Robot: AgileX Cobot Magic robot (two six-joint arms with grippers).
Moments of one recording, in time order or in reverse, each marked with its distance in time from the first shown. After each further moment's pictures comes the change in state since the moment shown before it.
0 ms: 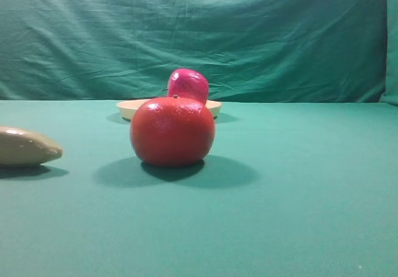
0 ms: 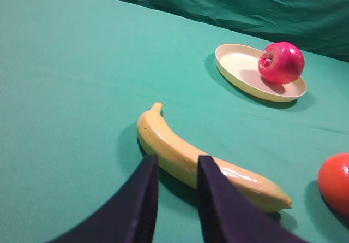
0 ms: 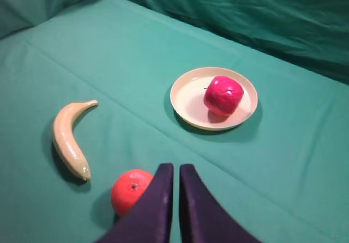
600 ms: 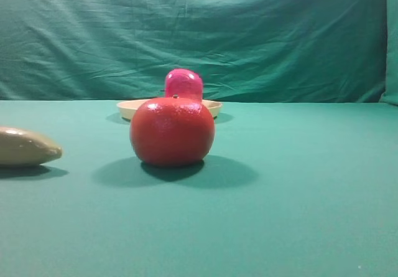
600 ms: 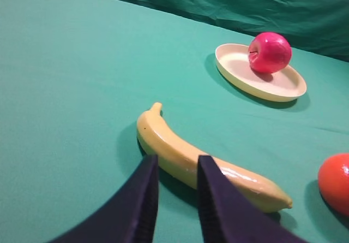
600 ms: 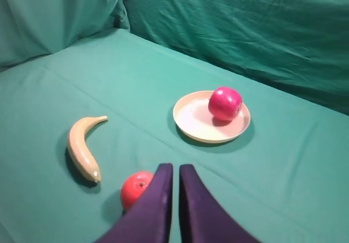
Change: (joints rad) left arm 0.000 0.000 0.000 0.000 0.000 0.000; right arm -0.119 -0.112 0.033 -0.108 0.034 0.152
